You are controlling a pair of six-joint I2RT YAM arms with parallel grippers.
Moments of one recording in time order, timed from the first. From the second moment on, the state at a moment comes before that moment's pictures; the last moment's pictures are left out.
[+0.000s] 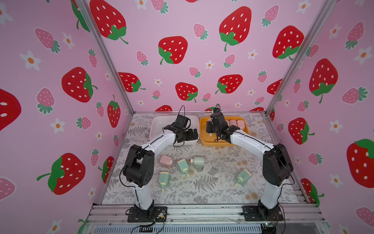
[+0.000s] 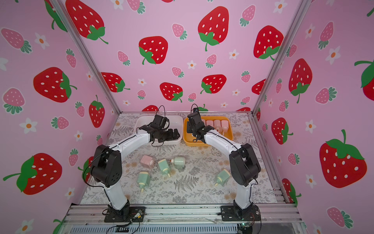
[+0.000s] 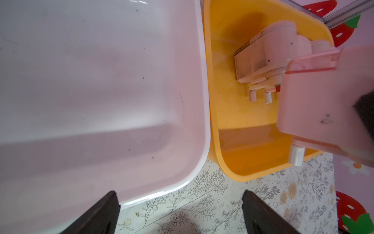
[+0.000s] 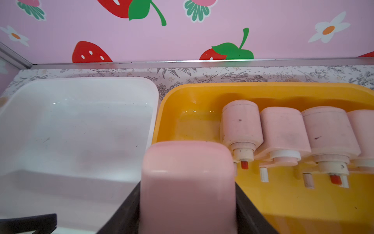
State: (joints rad) left arm -0.43 1.86 1.44 -0.51 0.18 -0.48; right arm 0.57 1.89 1.51 -0.28 0.33 0.37
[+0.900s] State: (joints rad) left arm -0.43 2.27 1.92 -0.63 0.11 -0.46; right arm 0.57 2.28 1.95 -0.46 0.55 0.35
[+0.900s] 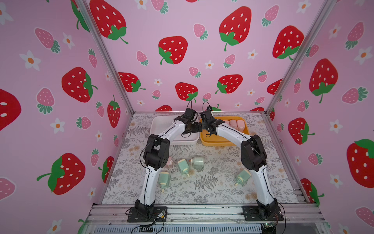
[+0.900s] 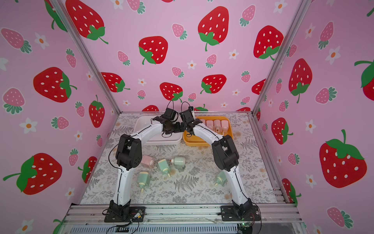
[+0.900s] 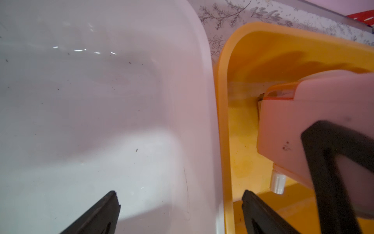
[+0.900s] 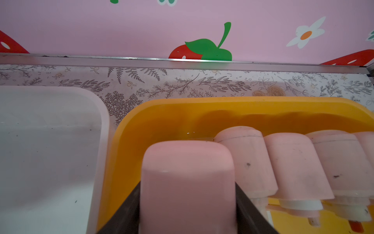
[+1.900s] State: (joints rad) left arm -0.43 2.28 1.91 -0.65 0.12 -0.49; right arm 0.56 2.40 2.03 -0.53 0.54 0.34
